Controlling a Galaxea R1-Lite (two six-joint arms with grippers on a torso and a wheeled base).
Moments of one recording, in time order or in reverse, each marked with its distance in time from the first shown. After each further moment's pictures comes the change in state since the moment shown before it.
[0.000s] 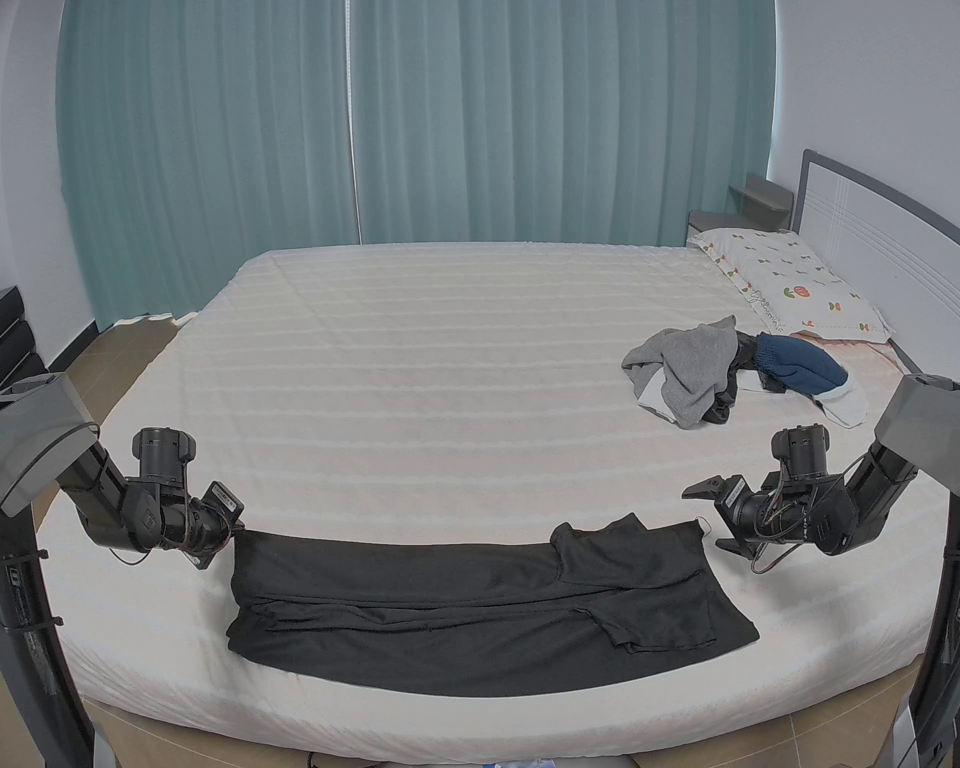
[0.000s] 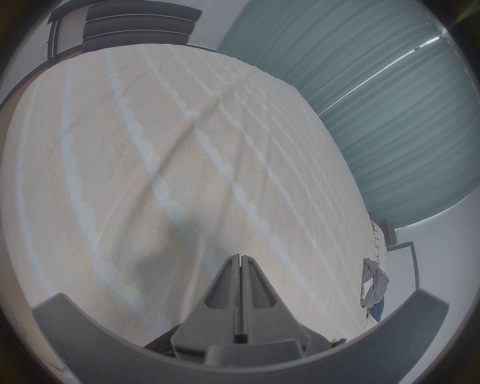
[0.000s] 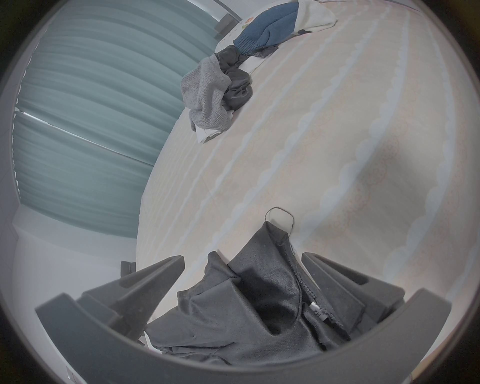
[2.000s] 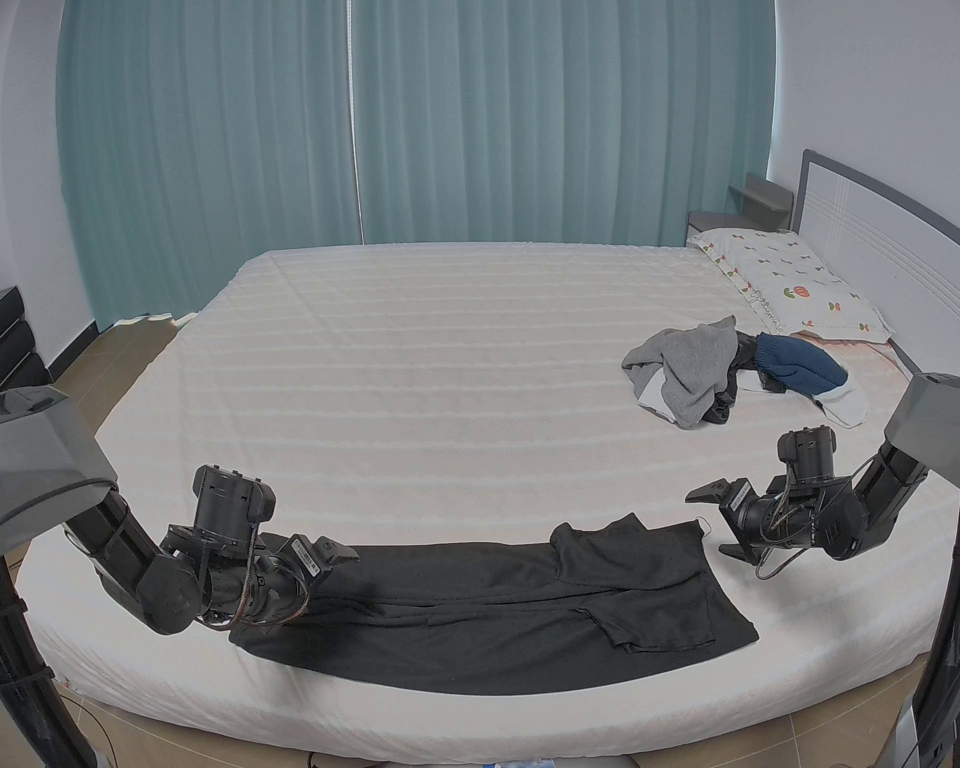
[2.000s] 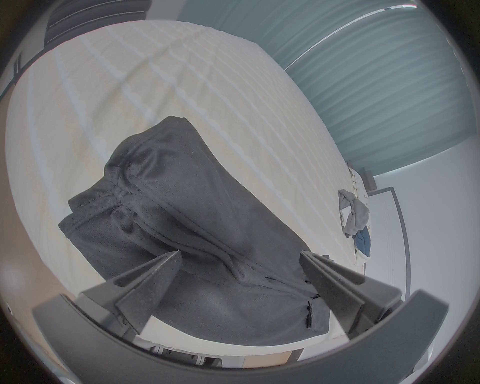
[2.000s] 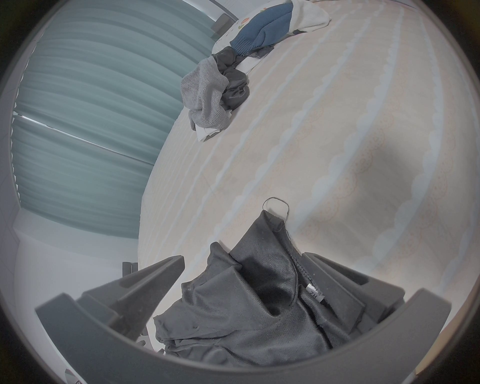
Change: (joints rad) left arm -0.399 -0.220 0.322 -0.077 0.021 -0.123; right arm 0.010 -0.050 0.058 -0.001 0.000 0.023
